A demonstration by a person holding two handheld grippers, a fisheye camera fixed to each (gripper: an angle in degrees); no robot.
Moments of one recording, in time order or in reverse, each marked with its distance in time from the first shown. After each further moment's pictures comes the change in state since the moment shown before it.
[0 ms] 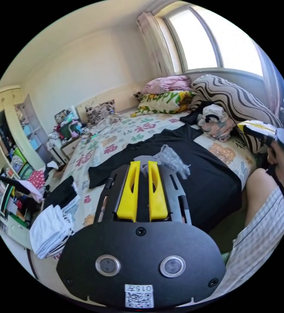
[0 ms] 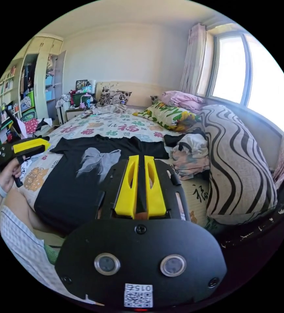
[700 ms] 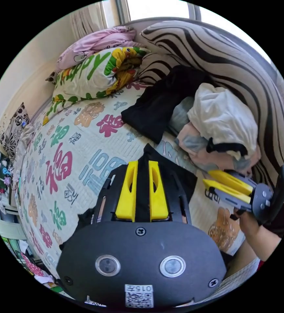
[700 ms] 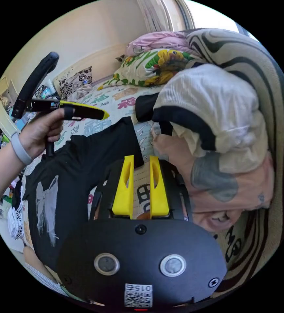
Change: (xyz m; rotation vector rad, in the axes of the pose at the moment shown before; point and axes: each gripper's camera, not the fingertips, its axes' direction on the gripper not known) left arm 0.196 -0.324 0.438 -0.353 0.387 0.350; right arm 0.196 -0.110 0.284 -0.335 -0.106 0.334
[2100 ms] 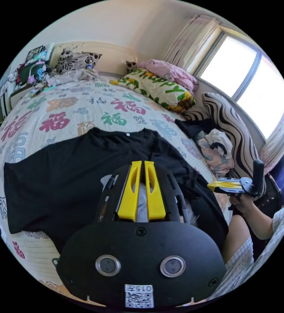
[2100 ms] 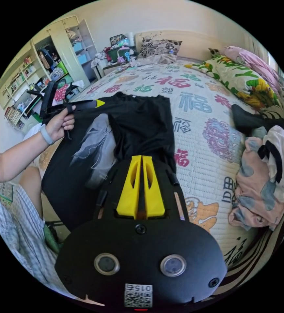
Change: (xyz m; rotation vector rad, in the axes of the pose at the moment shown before) left arm -0.292 0.348 -0.062 0.400 0.187 -0.539; right arm -0.131 -0.051 -0.025 -0.178 -0.249 -0.559
